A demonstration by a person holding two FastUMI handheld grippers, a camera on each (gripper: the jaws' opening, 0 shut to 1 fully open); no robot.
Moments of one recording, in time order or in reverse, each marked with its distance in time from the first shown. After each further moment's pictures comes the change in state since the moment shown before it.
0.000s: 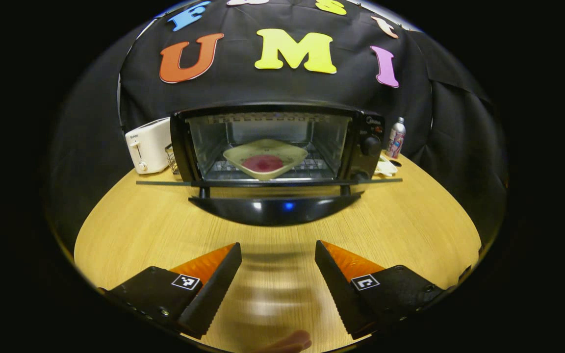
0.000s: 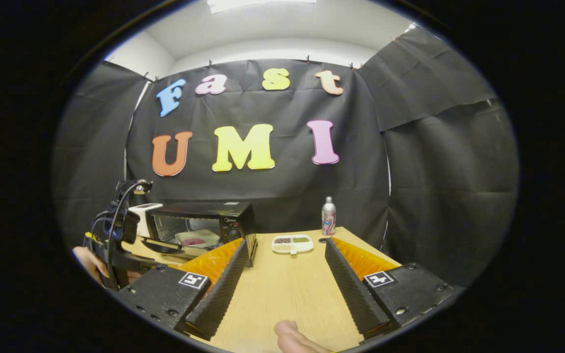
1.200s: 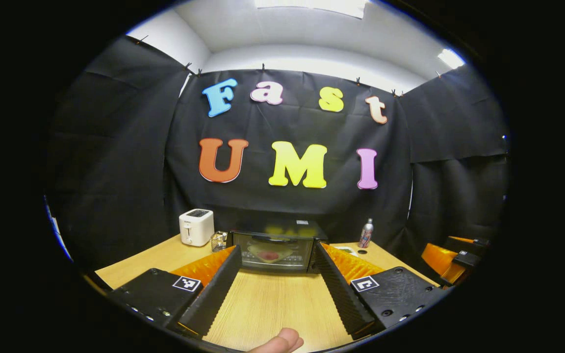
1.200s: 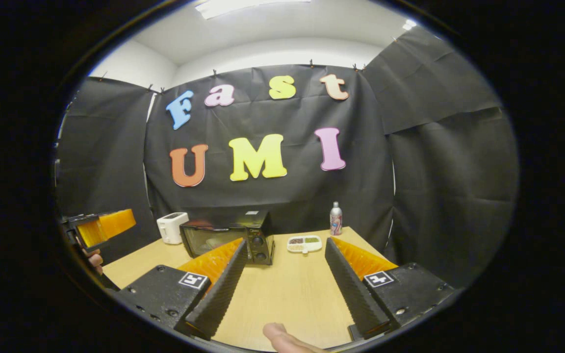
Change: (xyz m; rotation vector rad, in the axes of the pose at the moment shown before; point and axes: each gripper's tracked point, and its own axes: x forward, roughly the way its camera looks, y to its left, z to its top) left arm -0.308 -0.028 0.104 -0.076 -0.603 0.036; right arm -0.100 0.006 0.085 0.061 0.035 0.070
